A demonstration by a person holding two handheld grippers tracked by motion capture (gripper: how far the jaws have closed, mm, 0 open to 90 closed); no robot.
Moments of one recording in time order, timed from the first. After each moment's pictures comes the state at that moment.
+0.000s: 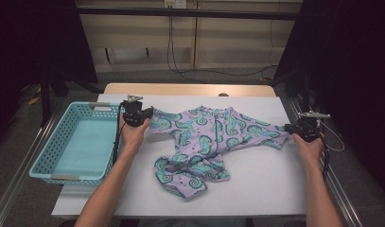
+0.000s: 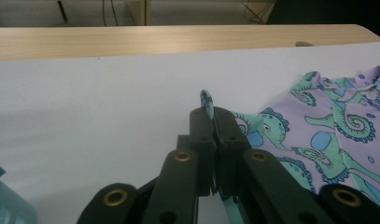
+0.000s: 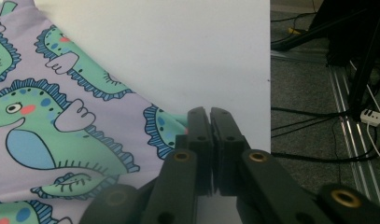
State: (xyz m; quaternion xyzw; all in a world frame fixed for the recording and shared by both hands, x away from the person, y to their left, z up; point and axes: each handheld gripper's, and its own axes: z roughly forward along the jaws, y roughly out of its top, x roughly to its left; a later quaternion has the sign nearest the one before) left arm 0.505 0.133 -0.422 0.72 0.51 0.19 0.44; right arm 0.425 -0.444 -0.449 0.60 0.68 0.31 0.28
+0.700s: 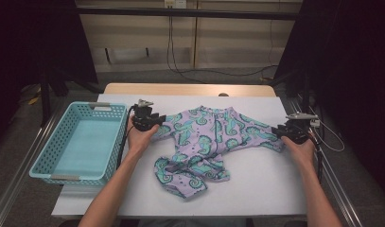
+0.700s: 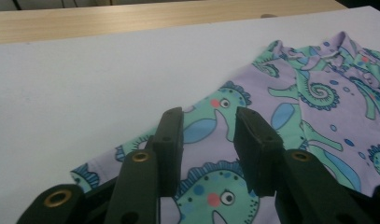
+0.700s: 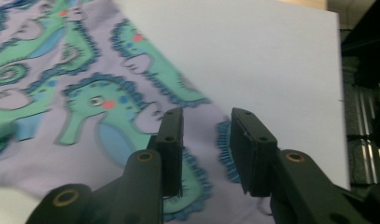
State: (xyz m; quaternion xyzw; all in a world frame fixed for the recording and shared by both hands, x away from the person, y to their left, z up) left arm 0.499 0.108 -0.437 0.75 0.46 0.15 0.44; right arm 0.420 -0.405 -0.445 0.55 0.73 0.32 0.27
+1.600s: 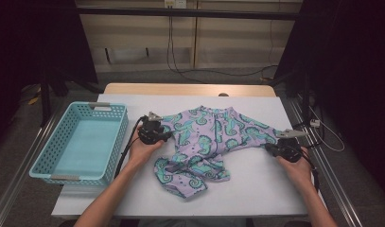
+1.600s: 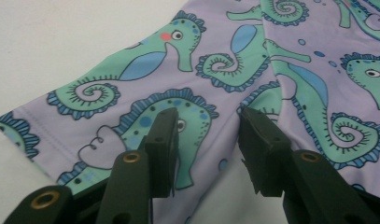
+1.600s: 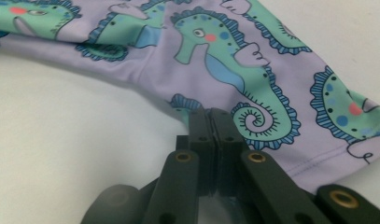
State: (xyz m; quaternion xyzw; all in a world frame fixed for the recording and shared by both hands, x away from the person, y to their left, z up) left arm 0.468 0.094 -0.454 0.82 0.40 0.15 0.38; right arm 0.368 -0.369 -0.457 0.48 0.79 0.31 0.23
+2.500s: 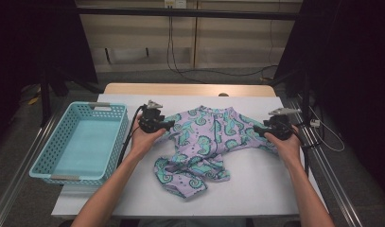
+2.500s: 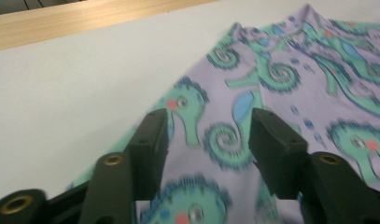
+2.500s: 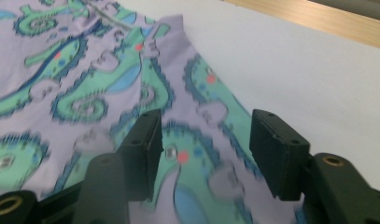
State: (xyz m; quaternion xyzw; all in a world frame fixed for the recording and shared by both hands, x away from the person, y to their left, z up) left arm 0.500 0.085 -0.430 0.79 0.42 0.14 0.42; right arm 0.437 -0.353 -0.430 0.50 0.76 0.34 0.24
